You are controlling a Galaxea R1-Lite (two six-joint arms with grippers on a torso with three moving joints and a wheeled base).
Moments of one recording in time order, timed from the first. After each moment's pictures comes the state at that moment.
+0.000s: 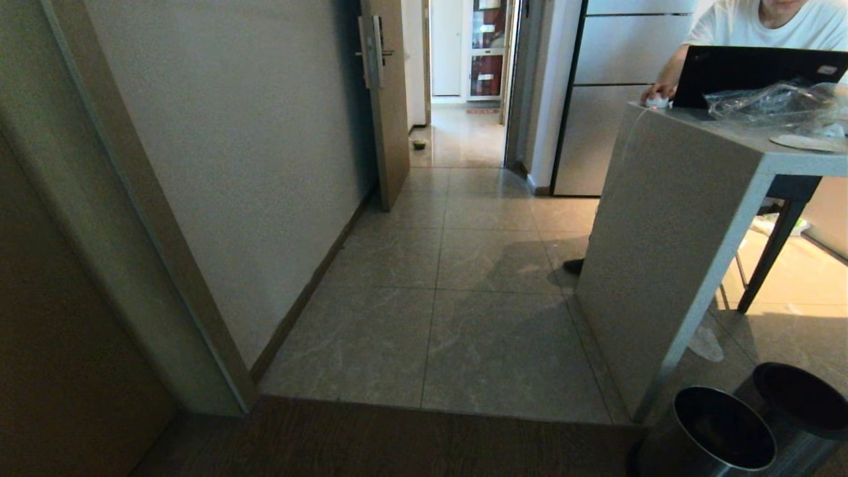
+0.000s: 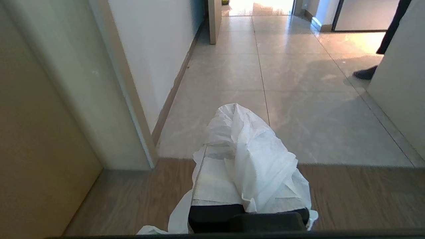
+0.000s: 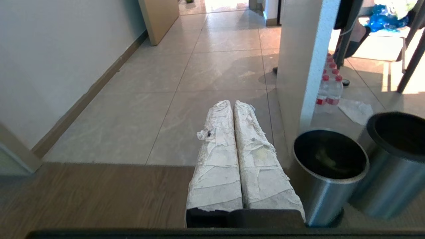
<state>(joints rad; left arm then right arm) 0.00 0.00 0.00 0.00 0.00 0.00 0.00 0.00 0.00 -0.01 -0.01 0.06</state>
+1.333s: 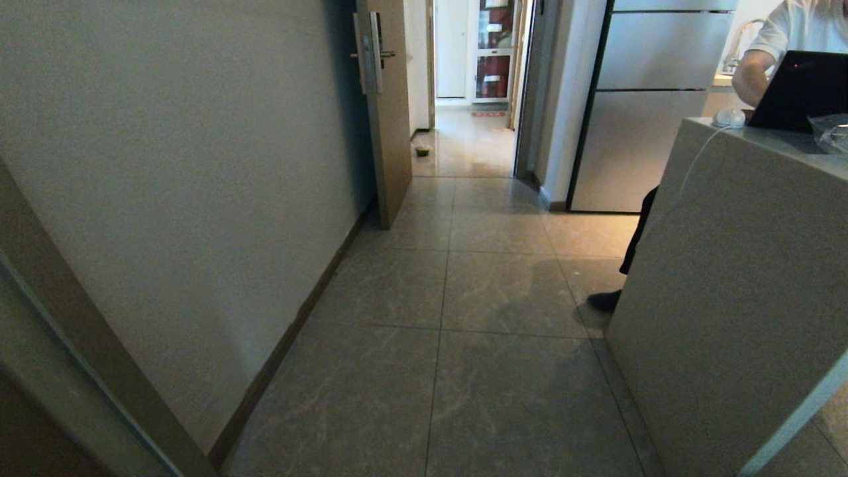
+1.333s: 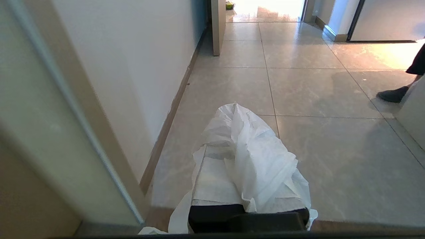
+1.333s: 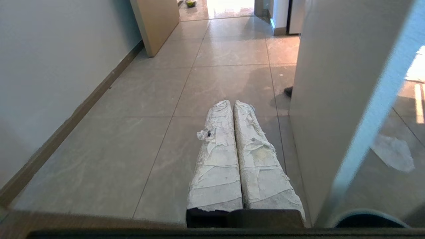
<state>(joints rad) 0.00 0.00 0.00 0.00 0.00 0.00 0.00 0.00 0.00 -0.01 -0.01 0.06</state>
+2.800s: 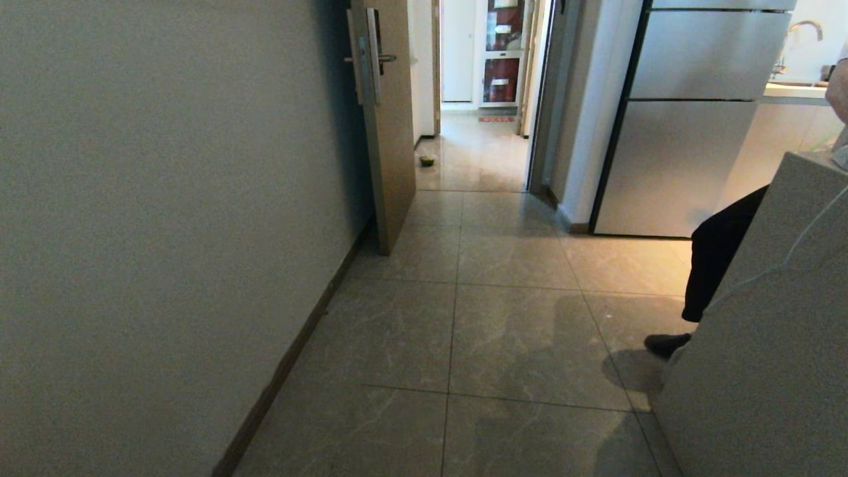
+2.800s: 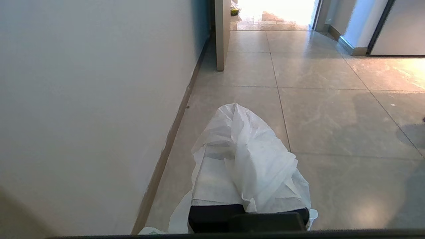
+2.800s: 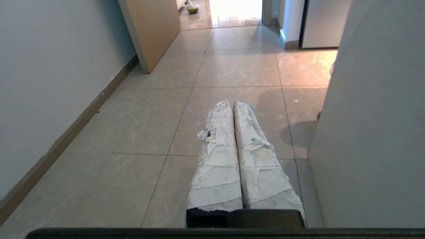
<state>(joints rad) 0.00 0.00 0.00 0.00 0.00 0.00 0.00 0.00 0.00 -0.01 -0.01 0.06</state>
